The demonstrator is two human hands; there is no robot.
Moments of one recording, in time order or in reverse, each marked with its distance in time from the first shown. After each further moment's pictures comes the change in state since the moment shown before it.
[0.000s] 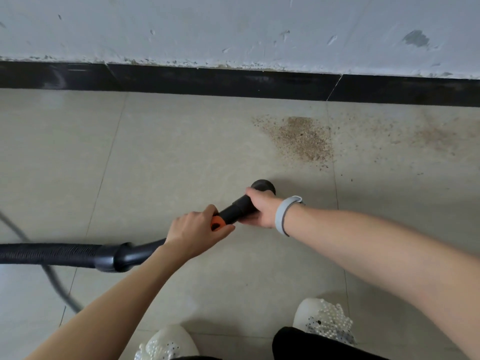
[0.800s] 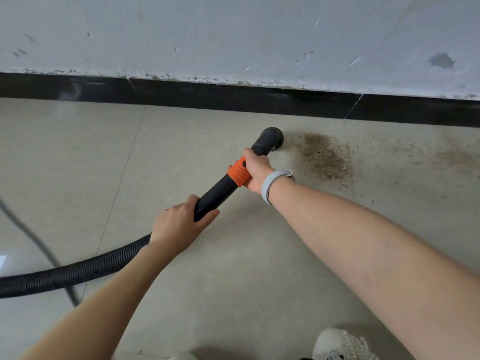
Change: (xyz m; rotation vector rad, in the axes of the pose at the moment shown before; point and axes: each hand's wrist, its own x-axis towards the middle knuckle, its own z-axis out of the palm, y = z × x) left_hand 0.022 -0.046 -0.039 -0.095 0.218 -0.135; right_hand 0.011 -0.083 0.073 0.128 -0.016 -0.330
